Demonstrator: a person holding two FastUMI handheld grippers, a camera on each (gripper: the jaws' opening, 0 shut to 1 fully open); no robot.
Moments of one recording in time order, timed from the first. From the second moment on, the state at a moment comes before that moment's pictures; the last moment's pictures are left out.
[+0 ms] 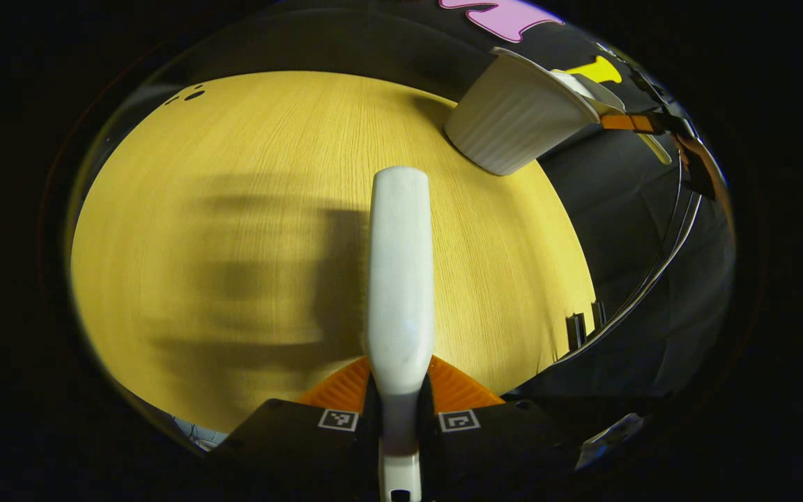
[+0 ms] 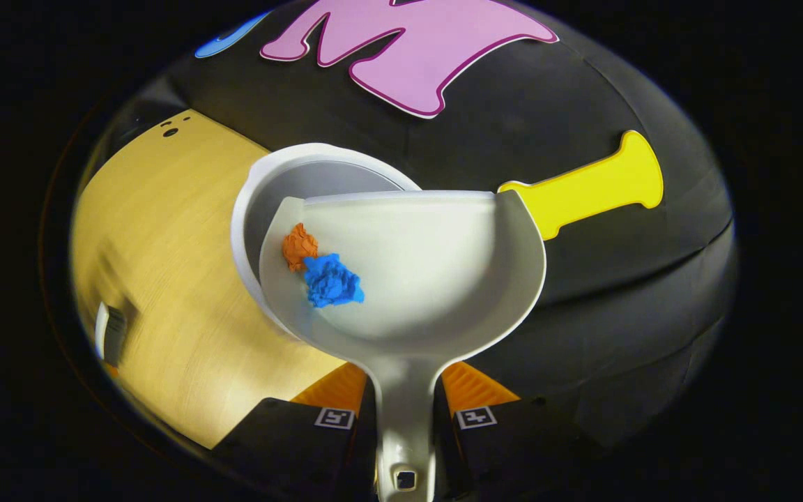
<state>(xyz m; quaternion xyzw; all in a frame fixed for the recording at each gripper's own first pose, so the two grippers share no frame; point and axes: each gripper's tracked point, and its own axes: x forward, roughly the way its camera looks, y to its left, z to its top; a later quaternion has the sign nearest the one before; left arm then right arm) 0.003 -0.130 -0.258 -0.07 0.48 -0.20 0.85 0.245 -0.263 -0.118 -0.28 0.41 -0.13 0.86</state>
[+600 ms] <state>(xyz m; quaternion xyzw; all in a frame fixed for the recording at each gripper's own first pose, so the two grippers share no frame) 0.005 -0.128 -0.245 -0.05 0.49 -0.20 0.85 0.264 -0.292 -0.090 -0.59 0.37 -0.18 0.69</state>
